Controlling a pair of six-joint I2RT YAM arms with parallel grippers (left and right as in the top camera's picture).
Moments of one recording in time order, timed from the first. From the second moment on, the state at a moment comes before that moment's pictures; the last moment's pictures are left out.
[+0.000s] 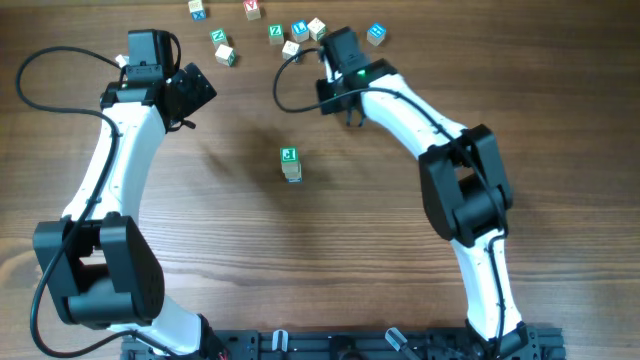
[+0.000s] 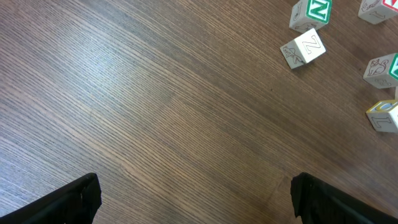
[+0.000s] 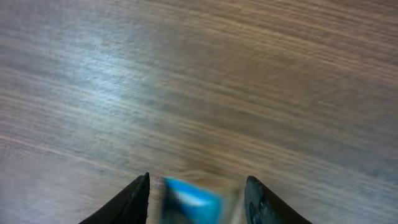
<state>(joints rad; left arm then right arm) 0.04 1.76 1.38 -0.66 -0.12 -0.58 0.49 2.34 1.85 -0.57 0.05 0.18</state>
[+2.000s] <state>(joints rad) 0.04 1.76 1.38 -0.66 -0.12 -0.58 0.77 1.93 1.85 -0.98 0.04 0.63</state>
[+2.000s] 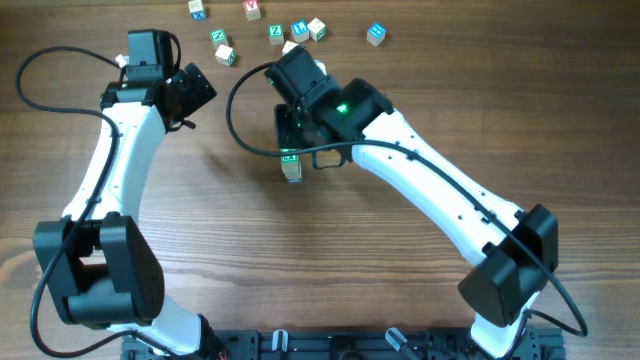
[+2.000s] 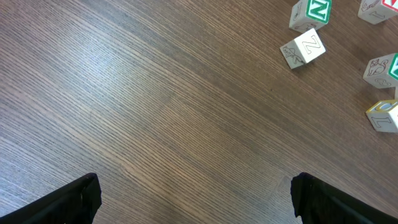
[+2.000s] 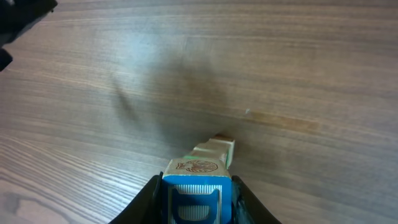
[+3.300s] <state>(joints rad) 0.04 1.76 1.38 -0.66 -0.12 -0.58 0.84 2.01 1.84 -1.01 0.16 0.70</state>
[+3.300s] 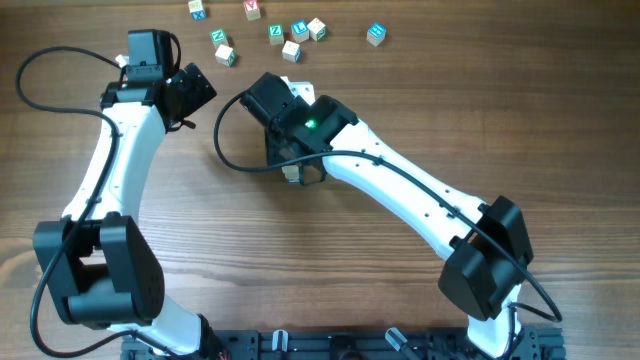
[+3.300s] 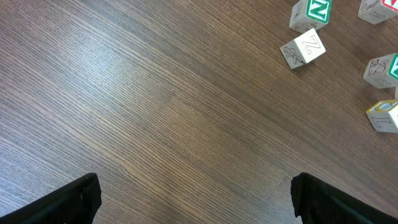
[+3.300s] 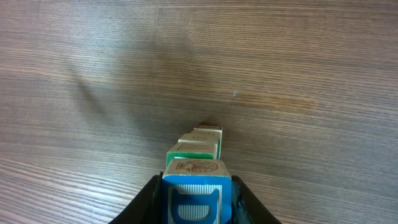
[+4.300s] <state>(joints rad) 0.04 1.76 1.38 -0.66 -0.12 -0.58 0.84 2.01 1.84 -1.01 0.14 0.70</state>
